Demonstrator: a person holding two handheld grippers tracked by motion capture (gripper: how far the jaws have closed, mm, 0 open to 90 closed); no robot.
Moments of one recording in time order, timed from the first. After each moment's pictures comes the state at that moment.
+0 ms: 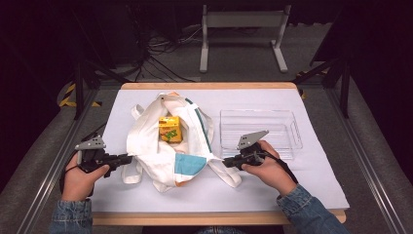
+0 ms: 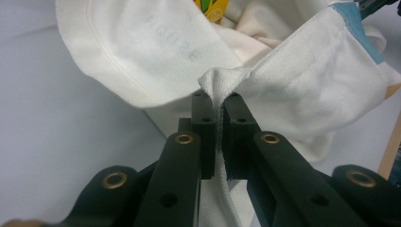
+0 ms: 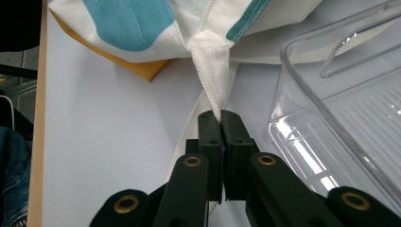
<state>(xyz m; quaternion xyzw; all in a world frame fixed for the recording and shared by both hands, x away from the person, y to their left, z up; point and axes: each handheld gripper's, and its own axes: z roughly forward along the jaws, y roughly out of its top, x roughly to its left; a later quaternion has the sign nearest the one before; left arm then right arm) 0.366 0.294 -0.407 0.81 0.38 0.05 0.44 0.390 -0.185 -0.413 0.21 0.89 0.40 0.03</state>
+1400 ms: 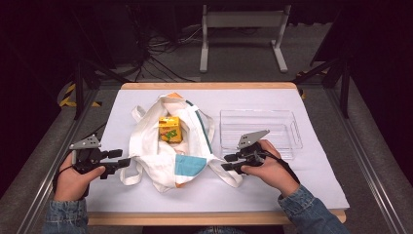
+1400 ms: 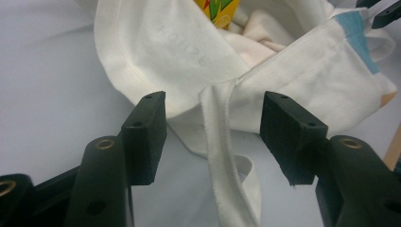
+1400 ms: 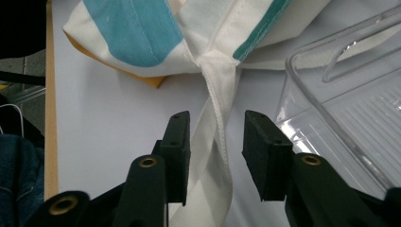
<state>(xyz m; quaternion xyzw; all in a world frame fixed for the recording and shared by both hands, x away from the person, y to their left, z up) 0.359 0.302 -0.392 0.81 0.39 0.07 0.44 0.384 -0.183 -0.402 0.22 0.88 0.41 0.03</state>
